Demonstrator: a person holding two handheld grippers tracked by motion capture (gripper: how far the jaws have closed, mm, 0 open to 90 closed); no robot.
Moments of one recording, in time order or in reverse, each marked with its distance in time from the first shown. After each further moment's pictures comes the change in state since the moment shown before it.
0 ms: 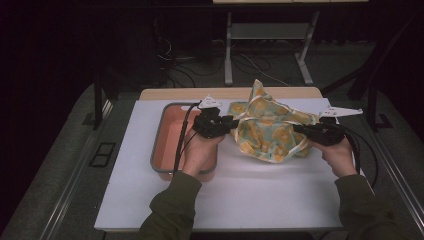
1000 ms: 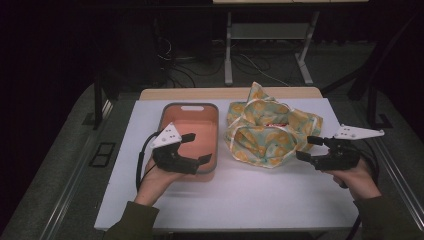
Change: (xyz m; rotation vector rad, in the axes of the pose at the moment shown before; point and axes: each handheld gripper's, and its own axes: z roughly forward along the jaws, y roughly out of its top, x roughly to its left) left arm -0.001 -0.070 -0.107 -0.088 -0.039 0.161; right arm 0.045 -0.025 -0.056 -0.037 0.126 -0.034
